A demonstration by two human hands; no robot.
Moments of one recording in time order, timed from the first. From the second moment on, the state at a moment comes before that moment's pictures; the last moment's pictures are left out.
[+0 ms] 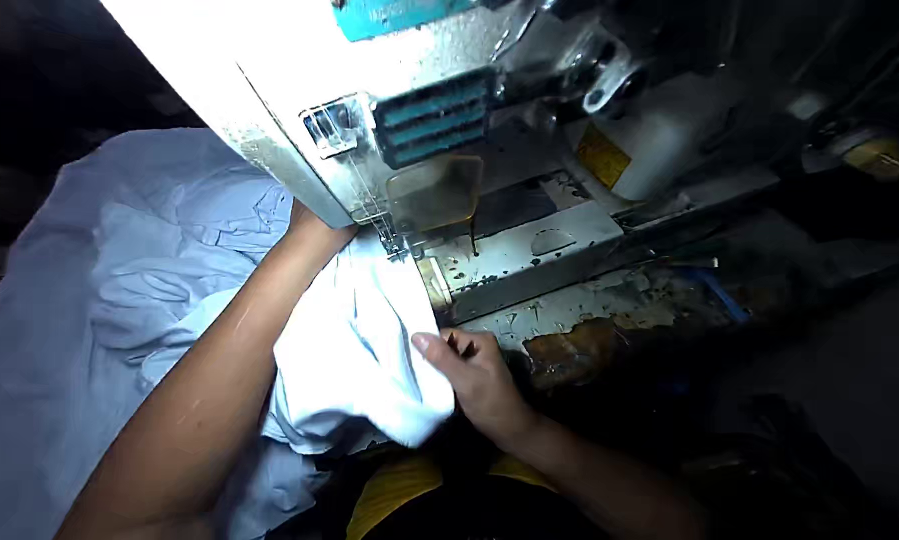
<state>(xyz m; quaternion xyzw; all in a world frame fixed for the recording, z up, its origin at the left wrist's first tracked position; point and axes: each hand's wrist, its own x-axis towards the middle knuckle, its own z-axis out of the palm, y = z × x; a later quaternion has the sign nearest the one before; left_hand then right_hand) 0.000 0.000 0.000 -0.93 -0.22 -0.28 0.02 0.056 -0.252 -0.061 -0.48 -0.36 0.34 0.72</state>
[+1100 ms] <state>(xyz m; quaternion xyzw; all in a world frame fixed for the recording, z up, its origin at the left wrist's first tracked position) -0.020 -0.047 0.028 -0.94 -0.24 -0.23 -0.10 0.055 -0.302 -0.080 -0.56 -0.43 0.27 0.66</state>
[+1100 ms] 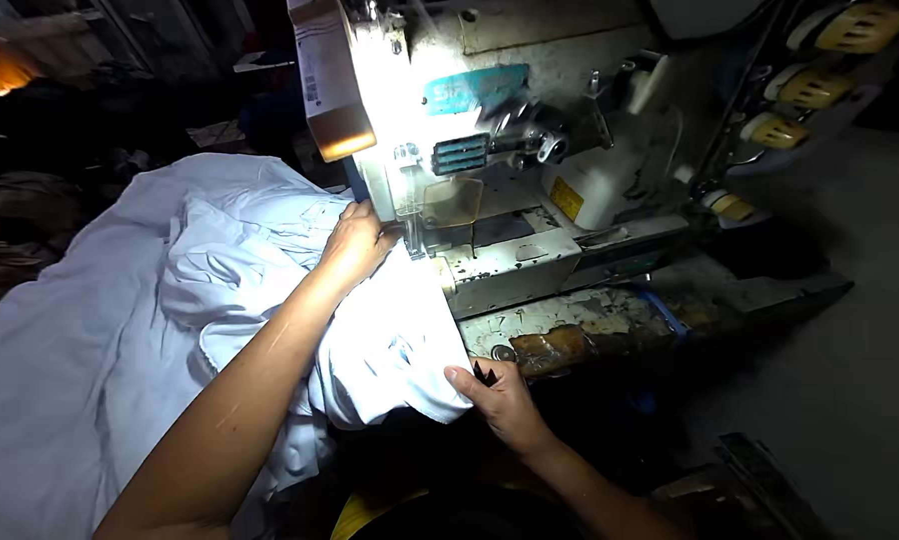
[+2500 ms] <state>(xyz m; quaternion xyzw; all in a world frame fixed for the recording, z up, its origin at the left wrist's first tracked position) -0.173 -0.152 0.138 -0.99 0.10 -0.08 -0.04 -0.016 -0.201 -0.011 -0.41 -0.84 0.07 0.35</state>
